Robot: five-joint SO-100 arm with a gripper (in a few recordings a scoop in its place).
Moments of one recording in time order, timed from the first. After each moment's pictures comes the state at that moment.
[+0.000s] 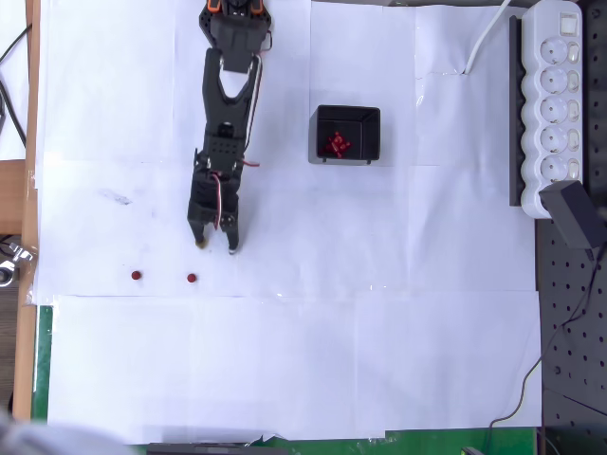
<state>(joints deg) 6.4 117.6 84.5 3.1 -93.9</state>
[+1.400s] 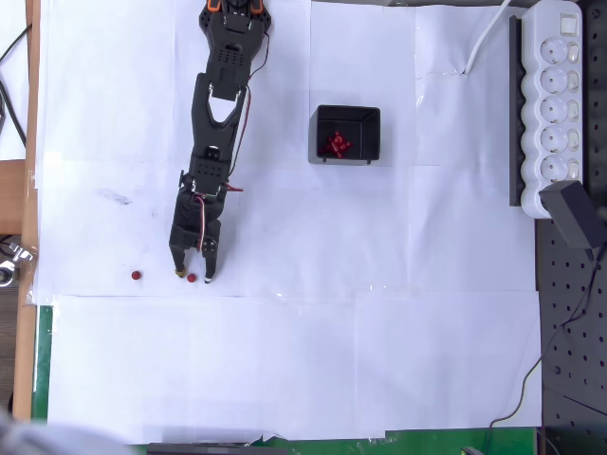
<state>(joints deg) 9.8 132.9 102.3 -1.8 -90.4</state>
